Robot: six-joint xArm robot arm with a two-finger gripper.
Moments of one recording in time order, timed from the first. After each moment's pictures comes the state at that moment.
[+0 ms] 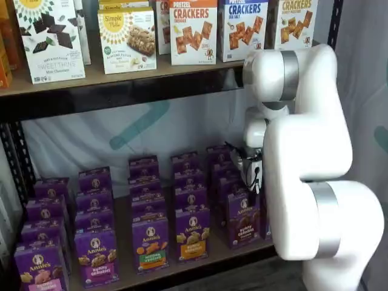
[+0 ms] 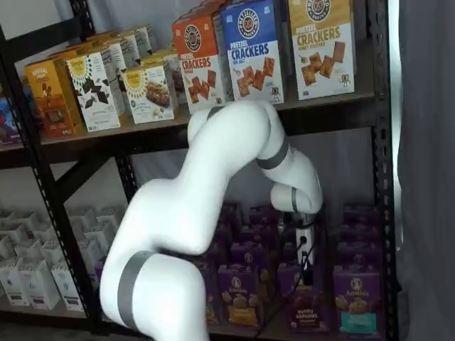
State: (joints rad) arm -0.23 1.02 -1.59 -0.01 0.62 -1.79
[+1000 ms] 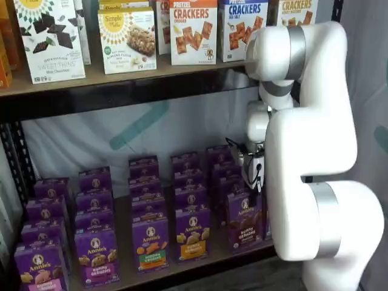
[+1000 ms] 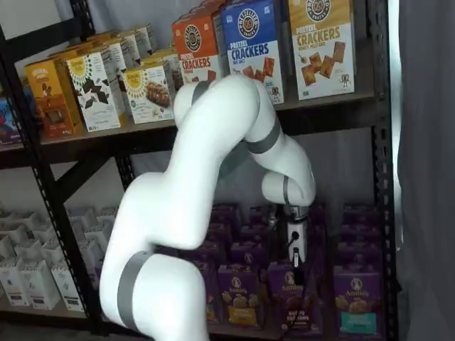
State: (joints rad) arm -0.22 0.83 -1.36 0.03 0.62 -1.81
